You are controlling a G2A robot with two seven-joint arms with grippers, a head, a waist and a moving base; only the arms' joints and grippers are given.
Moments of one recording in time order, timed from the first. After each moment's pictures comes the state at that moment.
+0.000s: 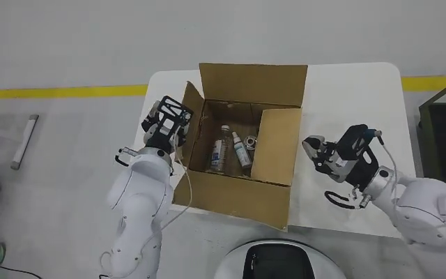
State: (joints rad) left arm 1.01 -1.36 -1.38 -2.04 1.91 -0.42 -0.88; right arm -1.40 -1.06 1.51 -2.11 -0.80 -0.38 0.51
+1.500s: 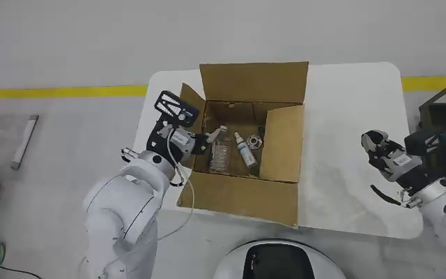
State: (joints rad) left arm 0.99 -1.36 -1.35 -2.21 1.28 -0.41 -1.07; right arm -1.70 -1.06 1.85 -2.12 -0.76 -0.29 0.35
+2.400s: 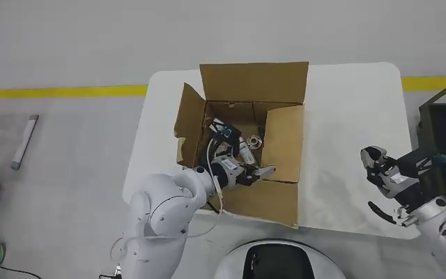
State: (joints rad) left arm 1.02 -1.37 -1.21 -2.05 0.74 -0.14 -1.13; right arm -1.81 -1.08 1.84 -2.17 -0.88 -0.29 0.26
